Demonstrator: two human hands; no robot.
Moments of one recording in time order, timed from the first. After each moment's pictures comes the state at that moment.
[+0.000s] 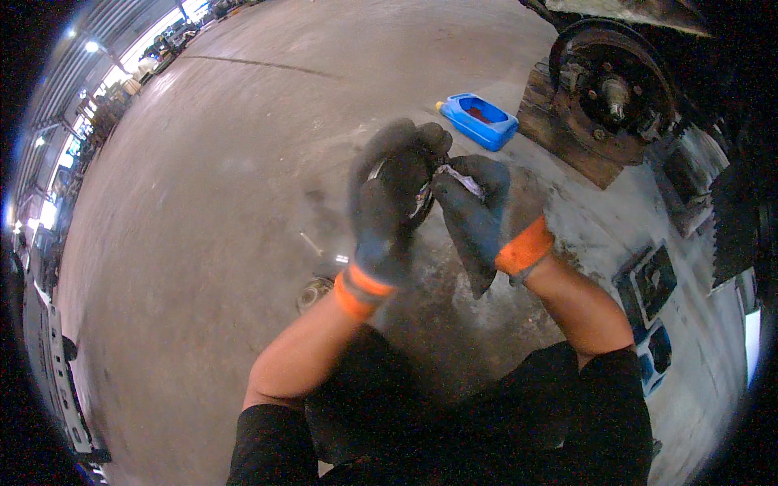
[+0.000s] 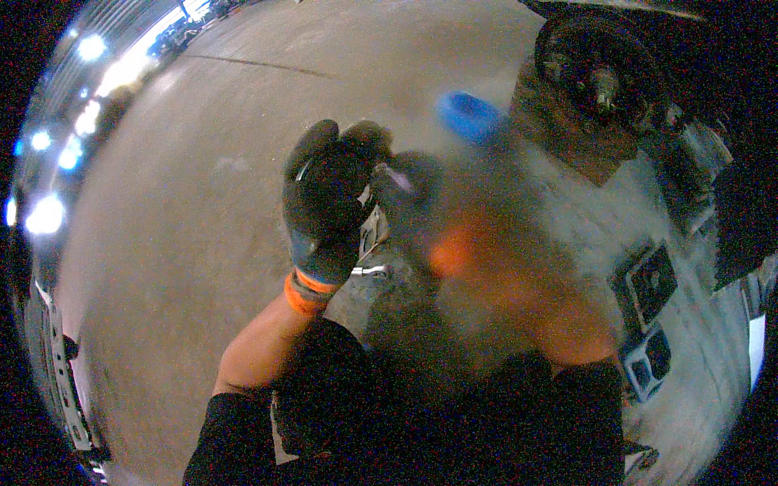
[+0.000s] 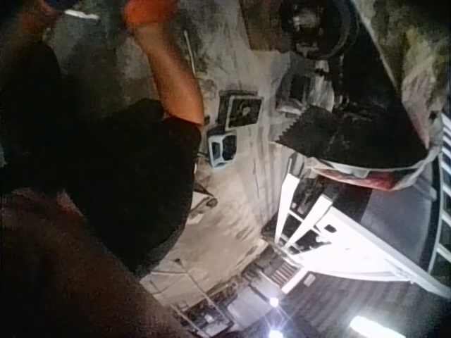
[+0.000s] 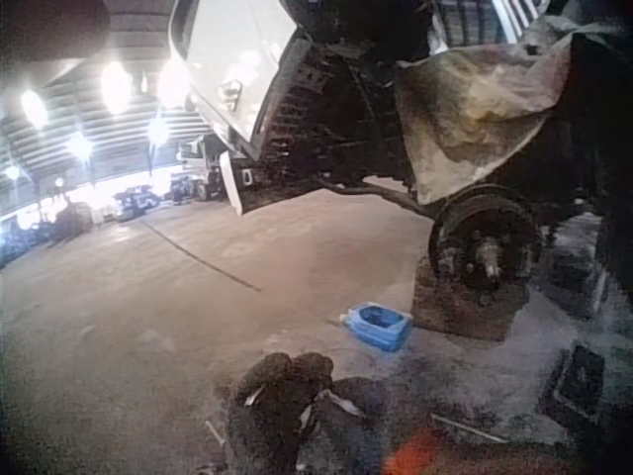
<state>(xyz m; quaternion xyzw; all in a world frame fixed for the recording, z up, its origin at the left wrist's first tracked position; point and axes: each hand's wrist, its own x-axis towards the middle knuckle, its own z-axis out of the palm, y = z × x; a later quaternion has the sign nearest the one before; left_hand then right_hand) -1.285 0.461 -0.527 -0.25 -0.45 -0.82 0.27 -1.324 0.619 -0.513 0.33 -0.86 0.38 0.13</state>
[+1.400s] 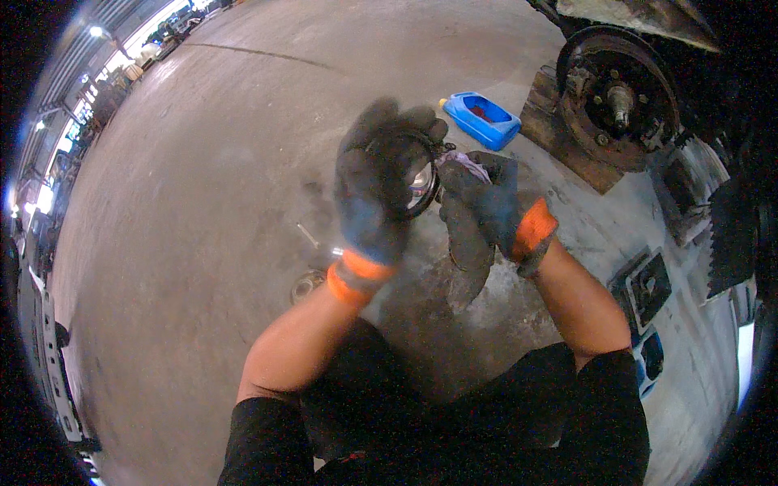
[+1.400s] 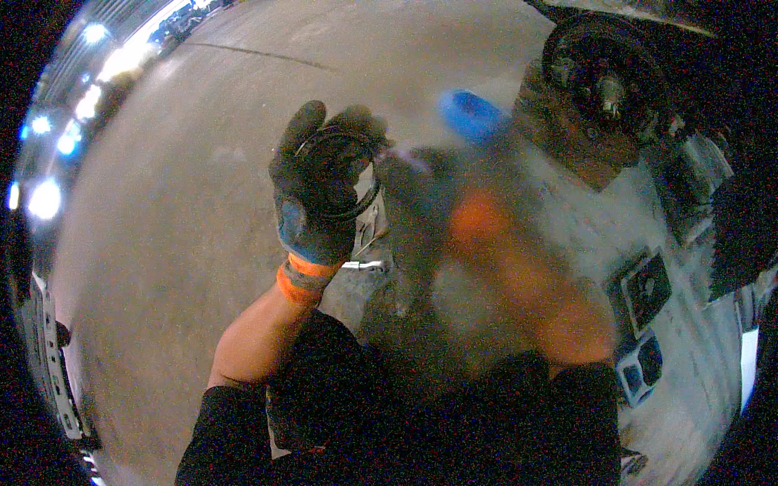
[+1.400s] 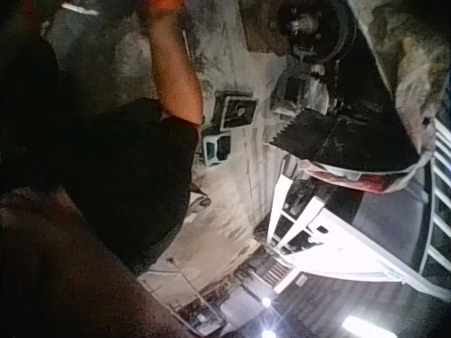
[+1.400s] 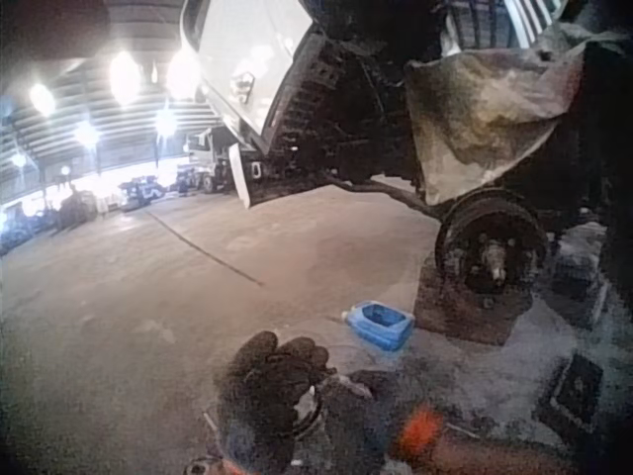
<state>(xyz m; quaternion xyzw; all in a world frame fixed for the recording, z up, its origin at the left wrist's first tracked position) -1.275 0.455 -0.523 -0.22 -0.47 -0.80 0.29 -1.323 0.602 -0.516 0.14 -0.71 0.68 -0.13</state>
